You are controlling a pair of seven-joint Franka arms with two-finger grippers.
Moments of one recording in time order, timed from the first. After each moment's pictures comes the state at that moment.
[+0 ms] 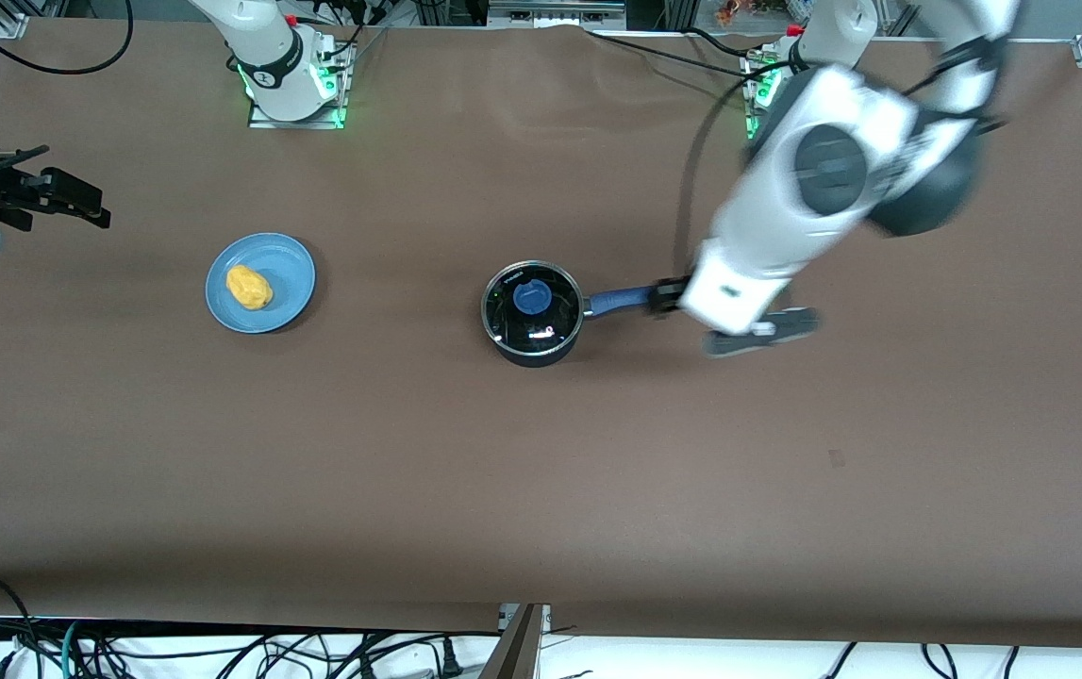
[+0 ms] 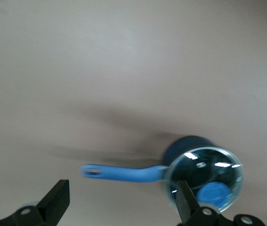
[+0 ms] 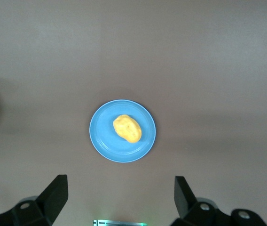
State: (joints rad) left arm -0.36 0.43 -0.19 -1.44 -0.05 1.86 -0.86; right arm 0.00 -0.01 -0.04 -1.69 0.01 1.57 -0.09
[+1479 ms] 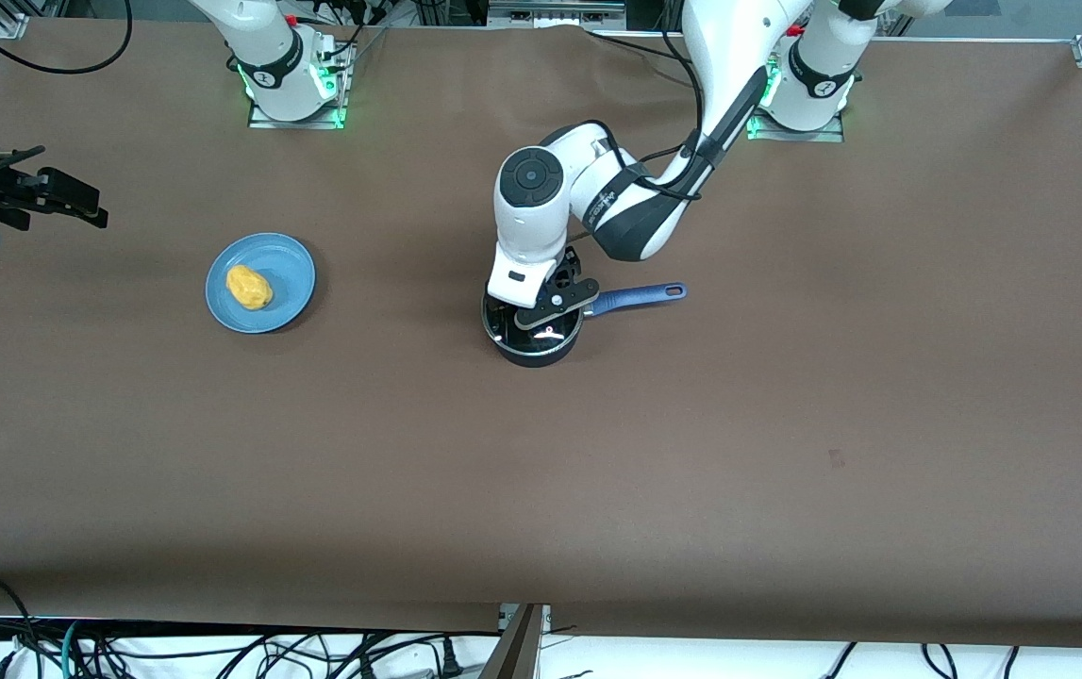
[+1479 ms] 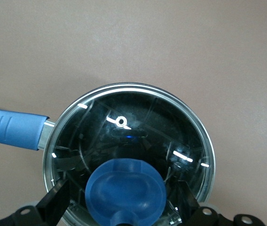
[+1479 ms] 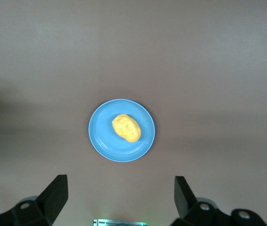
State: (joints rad) left arm -0.67 0.71 -0.19 -1.41 0.10 2.12 -1.34; right arm -0.01 -0.01 -0.05 -1.69 0.01 1.57 -0.09
